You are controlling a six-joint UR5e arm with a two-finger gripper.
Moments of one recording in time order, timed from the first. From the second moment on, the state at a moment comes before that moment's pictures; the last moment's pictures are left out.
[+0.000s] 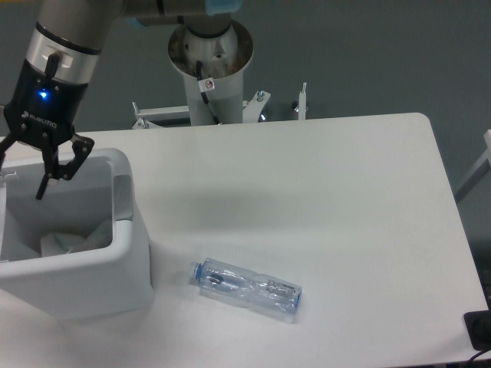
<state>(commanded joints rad) 2.05 -1.65 -1.58 -0.84 1.05 -0.03</state>
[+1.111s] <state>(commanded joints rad) 2.40 -1.96 -1.59 -0.84 1.40 -0.35</state>
